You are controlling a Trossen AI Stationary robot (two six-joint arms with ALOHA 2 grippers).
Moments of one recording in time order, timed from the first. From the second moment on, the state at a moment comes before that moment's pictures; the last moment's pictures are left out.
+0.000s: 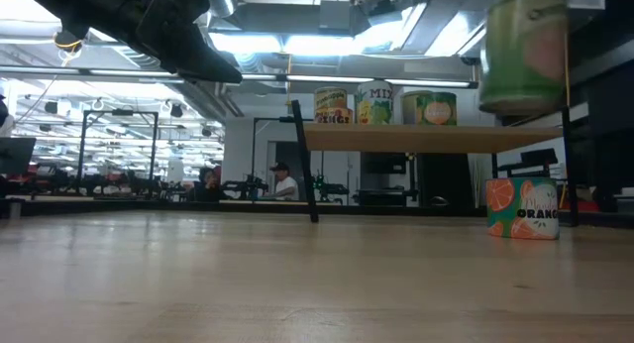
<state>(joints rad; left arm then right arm) 0.14 0.90 0.50 0.08 -0.06 0.08 0.52 1.56 1.60 -1.45 0.23 0.43</state>
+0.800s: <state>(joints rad) 0.14 0.90 0.50 0.08 -0.06 0.08 -0.03 1.18 1.60 -1.56 0.23 -0.09</state>
